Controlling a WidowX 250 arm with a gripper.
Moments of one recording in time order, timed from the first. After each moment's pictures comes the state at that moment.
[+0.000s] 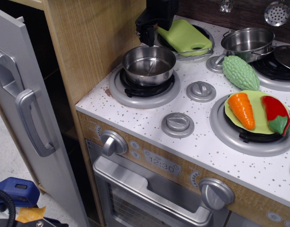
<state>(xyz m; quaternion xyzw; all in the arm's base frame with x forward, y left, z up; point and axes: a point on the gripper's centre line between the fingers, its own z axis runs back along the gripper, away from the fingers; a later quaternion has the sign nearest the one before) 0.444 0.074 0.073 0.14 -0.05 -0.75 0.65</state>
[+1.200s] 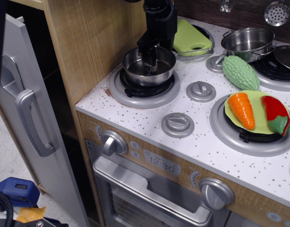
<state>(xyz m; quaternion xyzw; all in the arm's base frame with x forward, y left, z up) 0.440 0.069 0.031 0.08 -0.07 -0.75 0.65</state>
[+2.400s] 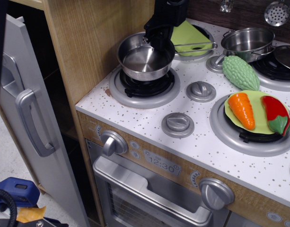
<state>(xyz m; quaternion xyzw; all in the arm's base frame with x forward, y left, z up) 0.425 0.054 0.063 0.06 0.01 -0.73 0.68</state>
